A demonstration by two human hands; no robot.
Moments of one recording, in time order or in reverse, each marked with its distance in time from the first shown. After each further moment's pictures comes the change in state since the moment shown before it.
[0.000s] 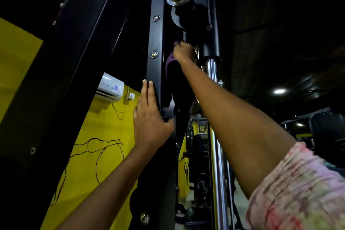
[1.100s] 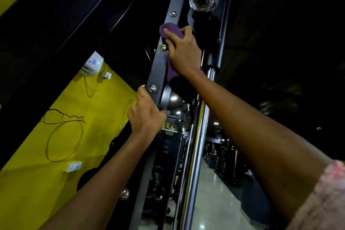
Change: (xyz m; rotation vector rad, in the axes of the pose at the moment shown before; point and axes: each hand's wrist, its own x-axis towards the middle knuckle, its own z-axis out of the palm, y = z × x) left_hand -0.005 0.023 -0.017 -0.151 -0.110 -0.460; right_hand -0.060 -0.023 -0.016 -0.765 0.126 -0.813
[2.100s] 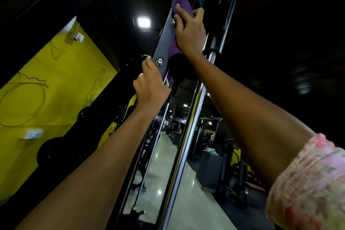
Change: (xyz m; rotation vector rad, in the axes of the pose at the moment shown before) left_hand 0.001 -0.003 -0.005 -0.041 -0.091 0.070; right_hand -0.010 -0.015 -0.001 -0.027 -0.020 0.171
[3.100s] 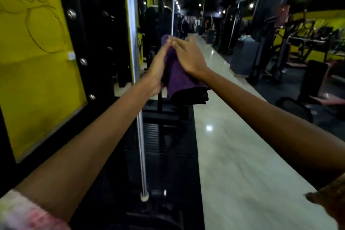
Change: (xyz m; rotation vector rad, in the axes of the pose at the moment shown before) left_hand -0.315 0.046 0.055 -1.061 -0.827 -0.871; right_hand -0.393 0.112 -0.184 0.380 -0.802 0.599
